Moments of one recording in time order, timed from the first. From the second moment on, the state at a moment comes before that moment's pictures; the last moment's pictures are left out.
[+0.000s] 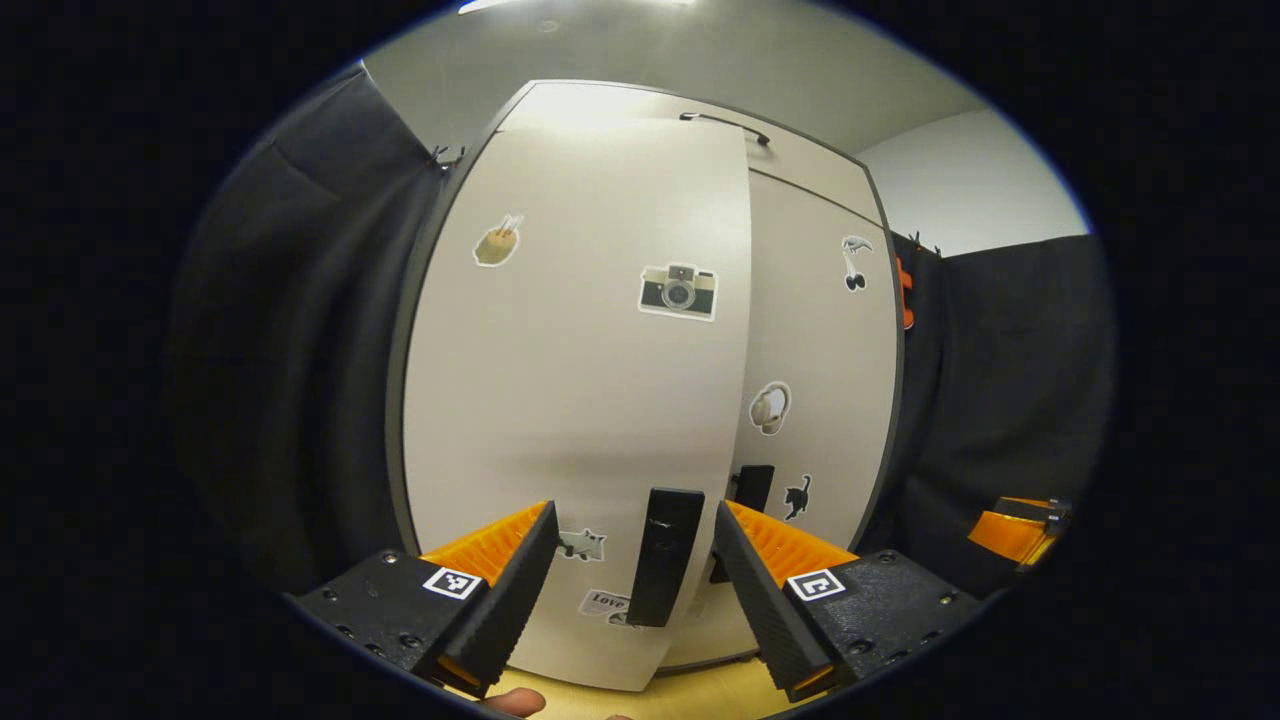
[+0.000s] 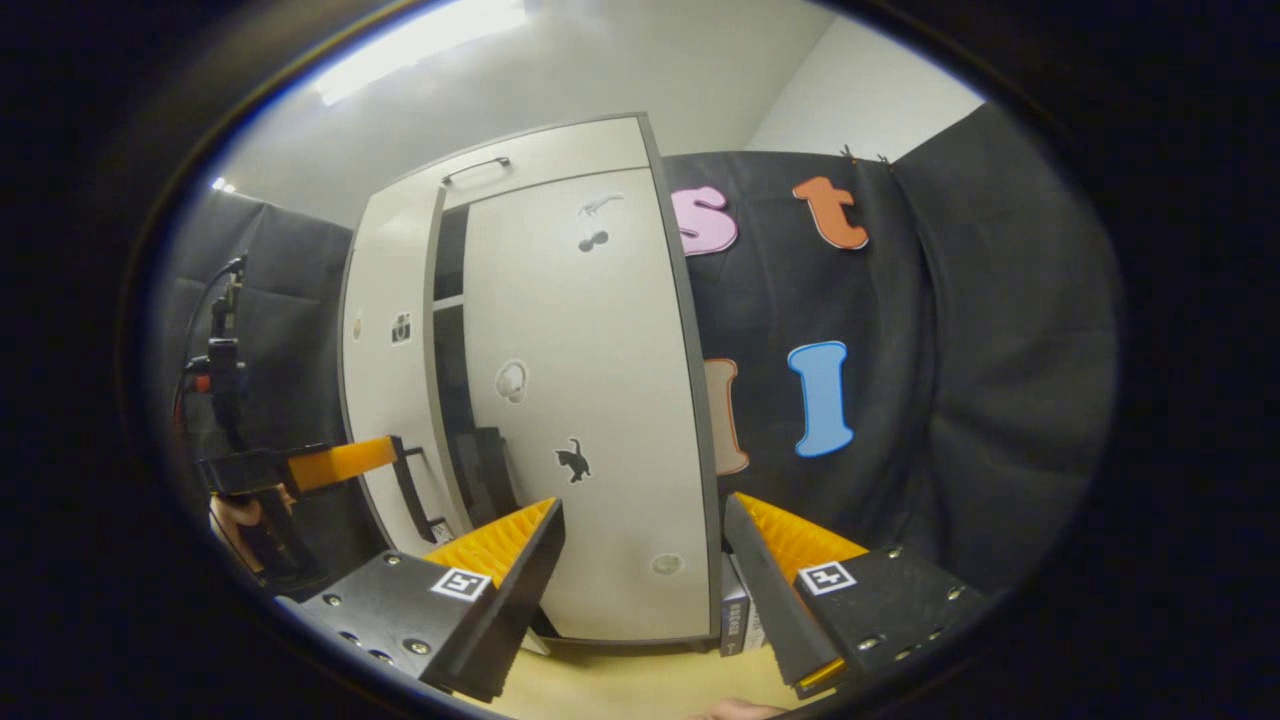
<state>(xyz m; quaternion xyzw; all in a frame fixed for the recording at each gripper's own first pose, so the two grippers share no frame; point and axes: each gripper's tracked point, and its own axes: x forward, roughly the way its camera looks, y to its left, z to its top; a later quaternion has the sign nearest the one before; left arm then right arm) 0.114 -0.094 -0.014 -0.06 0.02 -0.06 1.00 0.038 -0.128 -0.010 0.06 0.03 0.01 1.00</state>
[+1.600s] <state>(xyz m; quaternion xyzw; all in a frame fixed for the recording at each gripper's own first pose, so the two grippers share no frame) 0.187 -0.095 -0.045 -0.05 0.04 -0.03 1.00 0.075 -0.161 -0.030 0.06 0.05 -0.02 1.00</state>
